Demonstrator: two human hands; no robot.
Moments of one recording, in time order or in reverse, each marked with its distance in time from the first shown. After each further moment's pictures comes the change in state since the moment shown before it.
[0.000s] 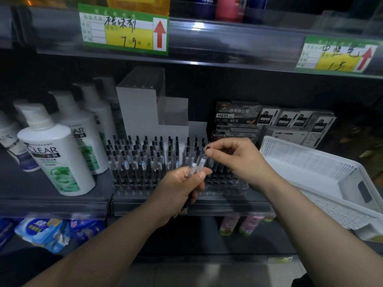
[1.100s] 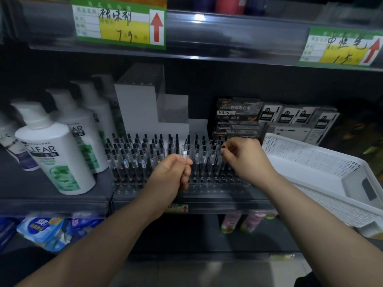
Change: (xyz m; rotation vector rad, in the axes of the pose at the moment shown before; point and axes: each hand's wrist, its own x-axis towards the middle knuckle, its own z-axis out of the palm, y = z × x) left_hand 0.005 0.007 -0.011 0.012 0.164 0.016; right_hand 0.015 0.038 -0.010 -0.656 0.176 -0.096
